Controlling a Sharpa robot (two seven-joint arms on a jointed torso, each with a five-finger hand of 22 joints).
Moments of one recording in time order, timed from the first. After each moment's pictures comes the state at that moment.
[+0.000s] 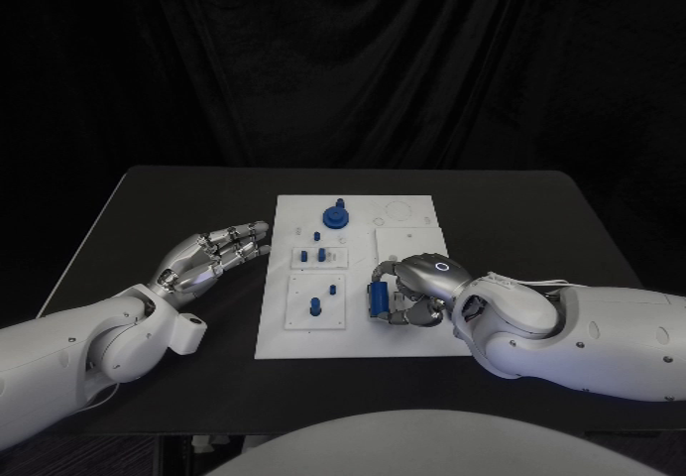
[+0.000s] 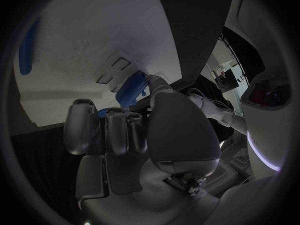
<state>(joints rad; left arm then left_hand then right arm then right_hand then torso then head) 1.06 -0.93 -0.21 1.43 -0.26 0.07 0.68 1.44 0.12 0.22 0.12 0.47 0.55 0.11 0.06 0.12 0.11 0.16 0.38 0.05 0.15 0.22 0.11 0.03 0.15 0.21 0.29 0.05 0.28 1.05 -0.98 -0.25 1.83 -1.71 -0.49 -0.35 1.34 -0.10 0.10 0.26 0.49 0.52 0.13 0.54 0.41 1.47 0.02 1.57 1.31 1.47 -0.05 1.44 1.31 0.05 1.47 0.05 1.30 1.31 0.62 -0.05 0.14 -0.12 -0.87</state>
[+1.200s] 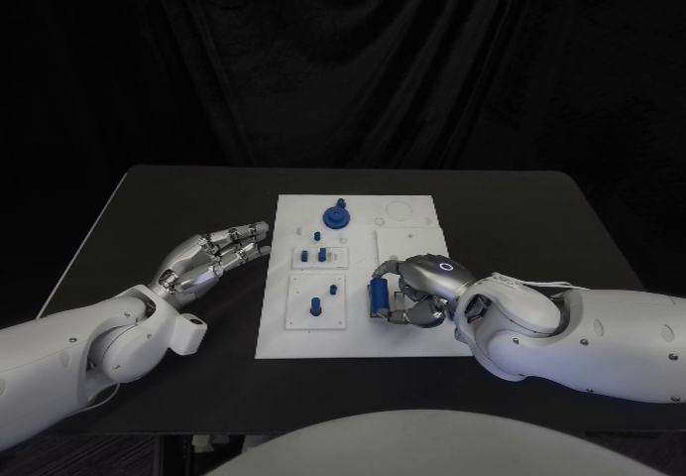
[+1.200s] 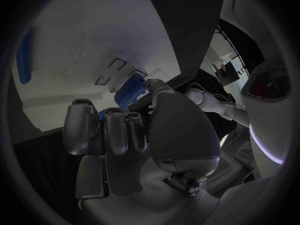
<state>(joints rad) 1.06 -0.93 -0.21 1.43 -0.26 0.07 0.68 1.44 0.12 0.22 0.12 0.47 0.55 0.11 0.06 0.12 0.11 0.16 0.38 0.05 0.15 0.22 0.11 0.03 0.15 0.21 0.29 0.05 0.28 1.05 -0.99 -0.25 1.85 -1.64 -0.51 -0.34 1.30 -0.10 0.18 0.28 0.62 0.53 0.14 0.46 0.22 1.46 0.04 1.55 1.31 1.46 -0.03 1.44 1.31 0.05 1.47 0.07 1.30 1.31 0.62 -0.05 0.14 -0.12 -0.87</state>
